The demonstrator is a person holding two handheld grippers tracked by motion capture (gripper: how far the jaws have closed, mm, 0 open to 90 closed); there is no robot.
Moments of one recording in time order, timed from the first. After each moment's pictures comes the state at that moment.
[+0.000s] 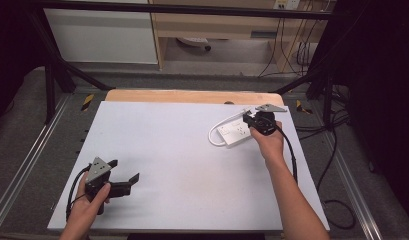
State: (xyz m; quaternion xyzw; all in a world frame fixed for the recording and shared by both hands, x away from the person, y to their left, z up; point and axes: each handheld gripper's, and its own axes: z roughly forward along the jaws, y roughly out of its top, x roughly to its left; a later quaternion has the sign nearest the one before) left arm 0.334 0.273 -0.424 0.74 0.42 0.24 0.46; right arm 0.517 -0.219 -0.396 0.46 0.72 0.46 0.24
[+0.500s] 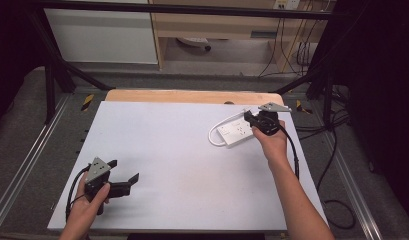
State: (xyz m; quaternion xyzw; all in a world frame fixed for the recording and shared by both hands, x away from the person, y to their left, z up) left arm 0.334 0.273 -0.425 0.74 0.42 0.24 0.46; right arm 0.504 -0.220 -0.379 0.45 0.72 0.47 0.25
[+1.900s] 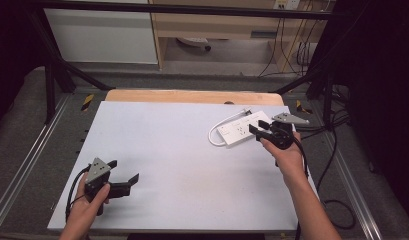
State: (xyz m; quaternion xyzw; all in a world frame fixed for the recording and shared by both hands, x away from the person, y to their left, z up) left arm 0.333 0.274 -0.426 0.74 0.42 0.24 0.46; right arm 0.452 -0.244 -0.367 0.44 0.71 0.49 0.24
